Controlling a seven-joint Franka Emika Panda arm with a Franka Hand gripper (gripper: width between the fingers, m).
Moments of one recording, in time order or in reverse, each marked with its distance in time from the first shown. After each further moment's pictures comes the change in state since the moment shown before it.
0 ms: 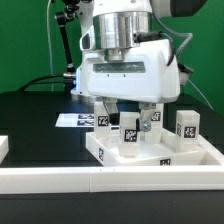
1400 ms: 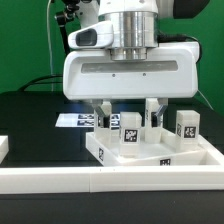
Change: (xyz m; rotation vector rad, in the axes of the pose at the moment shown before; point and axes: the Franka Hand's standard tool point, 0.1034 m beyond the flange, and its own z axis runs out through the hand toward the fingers) arm 0.000 -0.002 -0.002 -0.039 0.012 -0.929
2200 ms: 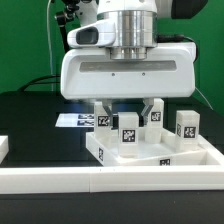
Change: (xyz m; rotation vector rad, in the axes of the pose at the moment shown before) arm 0.000 0.003 0.000 -0.009 0.000 -0.058
